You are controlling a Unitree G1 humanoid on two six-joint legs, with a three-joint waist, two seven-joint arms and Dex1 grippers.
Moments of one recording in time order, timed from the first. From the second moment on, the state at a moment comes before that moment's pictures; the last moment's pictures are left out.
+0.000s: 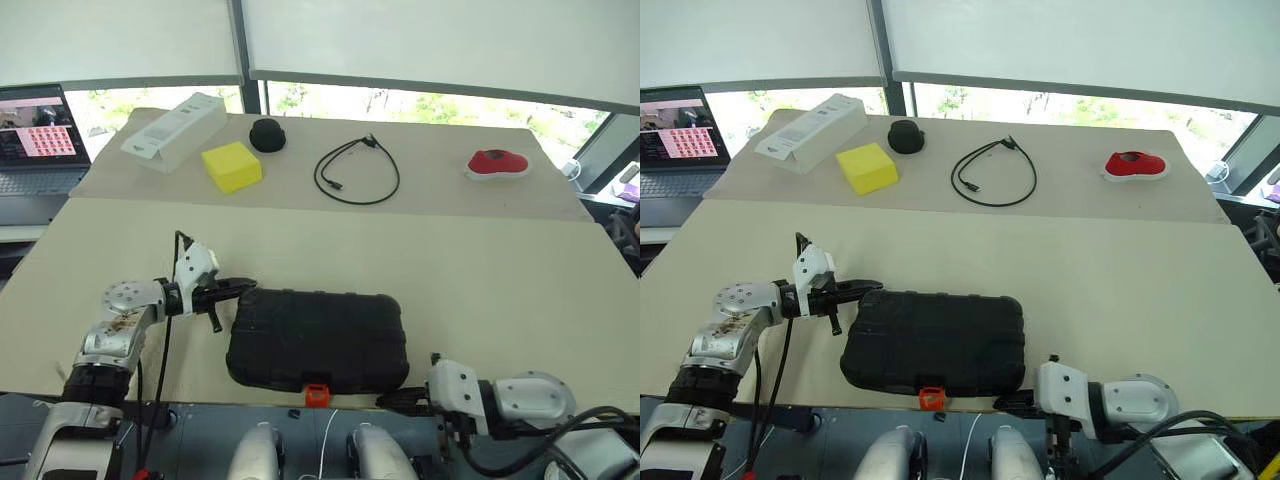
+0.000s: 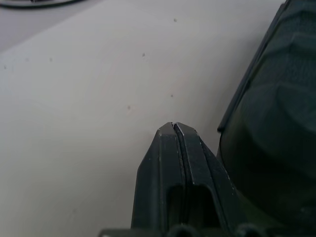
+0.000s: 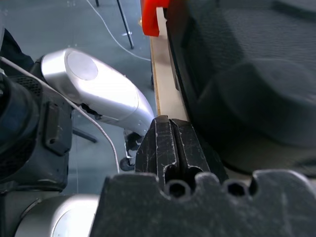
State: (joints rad) left arm -0.38 0.67 -0.02 0.30 -0.30 0.12 -1.14; right arm 0.17 -0.86 0.23 -0.51 0.28 0.12 0.95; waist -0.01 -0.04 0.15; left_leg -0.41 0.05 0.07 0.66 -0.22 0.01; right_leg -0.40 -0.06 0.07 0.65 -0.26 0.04
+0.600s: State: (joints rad) left arm -0.24 0.63 0.03 0.13 -0.31 0.25 -1.05; right arm -0.18 -0.64 0.22 -0.19 0.12 0.17 0.82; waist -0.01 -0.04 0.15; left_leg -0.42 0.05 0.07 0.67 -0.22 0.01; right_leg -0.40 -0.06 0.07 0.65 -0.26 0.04
